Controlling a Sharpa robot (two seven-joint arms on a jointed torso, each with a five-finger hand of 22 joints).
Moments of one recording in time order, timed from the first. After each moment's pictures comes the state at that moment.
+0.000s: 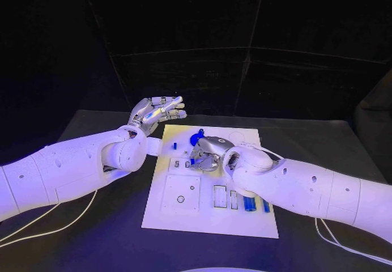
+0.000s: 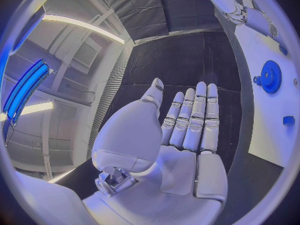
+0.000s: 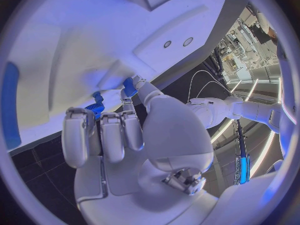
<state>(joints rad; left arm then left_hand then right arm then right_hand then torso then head) 1.18 -0.82 -0.01 1.43 0.02 -0.33 0.52 1.32 0.06 -0.04 0.05 0.04 0.92 0.23 0.10 0.07 0.99 0.18 0.12 0.07 1.04 0.14 0.15 0.16 0.18 0.84 0.25 0.31 0.12 1.12 -0.44 -0.04 1.36 -1.52 -0.27 -0.23 1.29 -0.01 0.26 -0.06 0.14 1.07 0.13 0.10 0.07 1.46 0.05 1.48 1.31 1.47 -0.03 1.54 1.31 0.05 1.47 0.08 1.49 1.31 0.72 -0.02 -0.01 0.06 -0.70</state>
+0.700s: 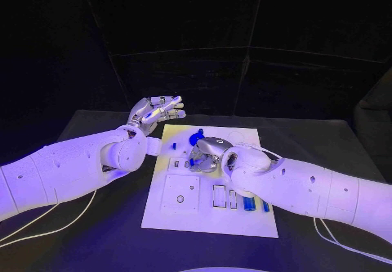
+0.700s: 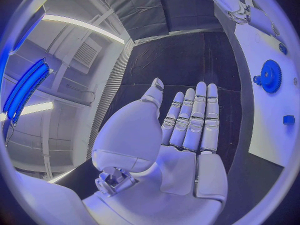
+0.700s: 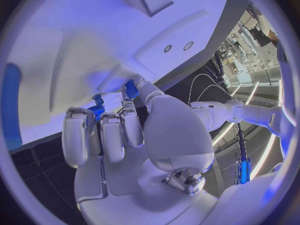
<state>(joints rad) 1.18 -0.82 -0.01 1.43 0.02 -0.33 0.51 1.32 0.06 -0.04 0.05 0.04 0.92 0.23 0.10 0.07 0.99 0.18 0.12 0.07 1.04 0.14 0.15 0.16 0.18 0.84 0.25 0.31 0.12 1.12 -0.43 -0.04 1.36 -1.55 -0.24 -0.25 1.25 -0.05 0.24 -0.05 0.11 1.03 0.14 0.07 0.06 1.47 0.05 1.41 1.31 1.47 -0.02 1.54 1.31 0.05 1.47 0.08 1.49 1.31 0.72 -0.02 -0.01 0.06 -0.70</state>
